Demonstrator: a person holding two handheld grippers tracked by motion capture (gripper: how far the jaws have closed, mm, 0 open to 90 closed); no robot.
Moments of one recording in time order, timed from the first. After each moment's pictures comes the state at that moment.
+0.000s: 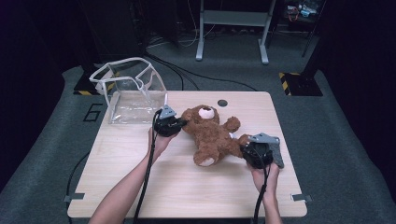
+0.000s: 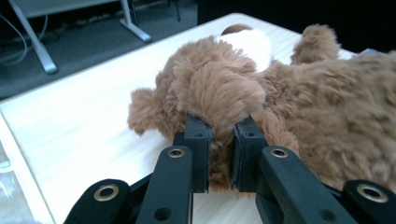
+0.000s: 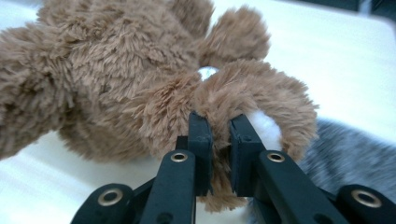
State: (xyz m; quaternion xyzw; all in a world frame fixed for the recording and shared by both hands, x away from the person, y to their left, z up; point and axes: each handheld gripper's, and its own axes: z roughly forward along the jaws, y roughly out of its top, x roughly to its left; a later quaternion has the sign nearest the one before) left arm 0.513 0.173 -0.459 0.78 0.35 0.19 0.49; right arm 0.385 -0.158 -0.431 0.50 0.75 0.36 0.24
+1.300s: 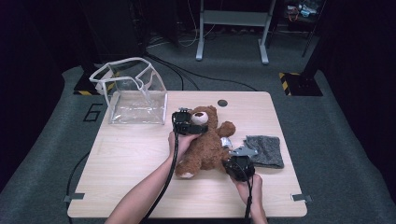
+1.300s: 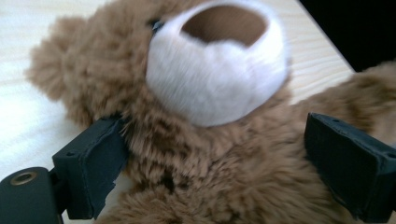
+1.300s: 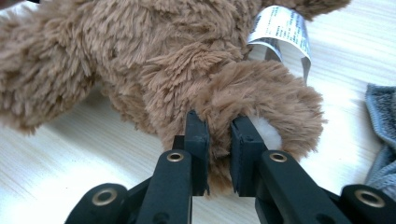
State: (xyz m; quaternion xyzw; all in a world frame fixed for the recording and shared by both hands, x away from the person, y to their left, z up) left arm 0.528 0.103 -0.465 0.73 0.53 0.06 0.42; right arm 0.371 -0.114 -0.469 0.47 0.78 0.36 0.19
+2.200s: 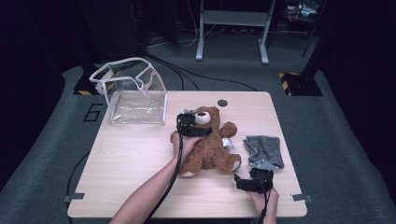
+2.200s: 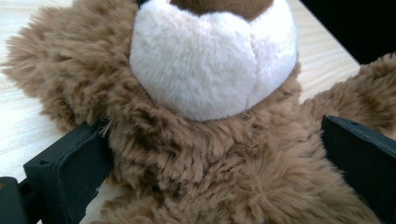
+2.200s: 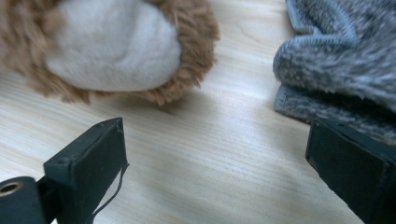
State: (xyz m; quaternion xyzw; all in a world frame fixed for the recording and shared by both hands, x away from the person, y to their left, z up) left arm 0.532 0.090 -0.481 0.74 0.51 0.07 0.43; right arm 0.350 -0.179 -0.520 0.53 0.74 0.35 0.21
